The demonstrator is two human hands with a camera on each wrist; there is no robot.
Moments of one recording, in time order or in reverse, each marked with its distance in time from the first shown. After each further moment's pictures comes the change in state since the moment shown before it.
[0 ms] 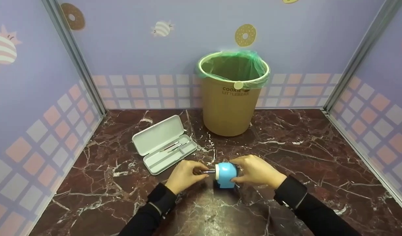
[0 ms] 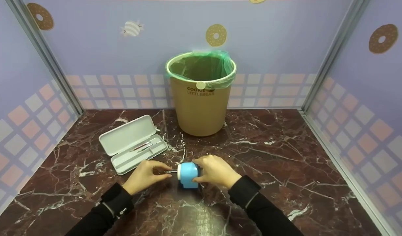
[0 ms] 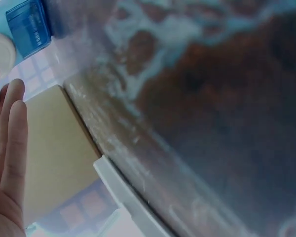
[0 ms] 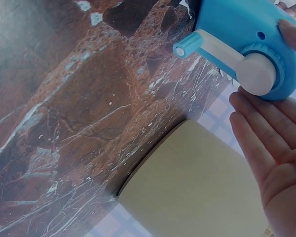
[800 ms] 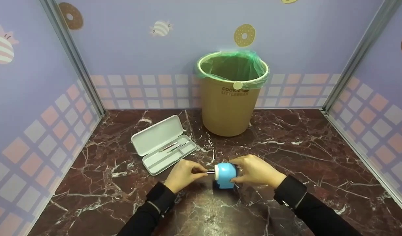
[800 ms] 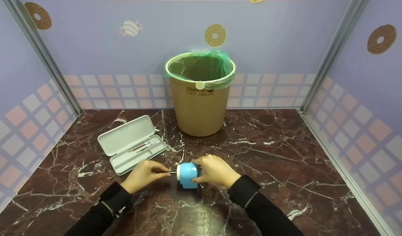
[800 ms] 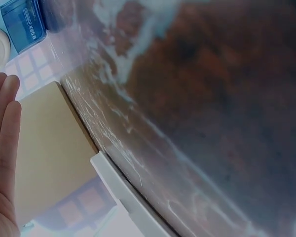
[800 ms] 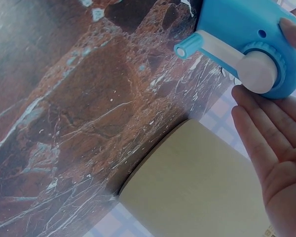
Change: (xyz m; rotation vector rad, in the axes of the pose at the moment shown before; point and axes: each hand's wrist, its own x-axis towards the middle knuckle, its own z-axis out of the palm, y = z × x) left_hand 0.004 -0.006 0.000 0.011 0.008 0.048; right_hand 0.002 -0.001 -0.003 0.019 -0.031 0.018
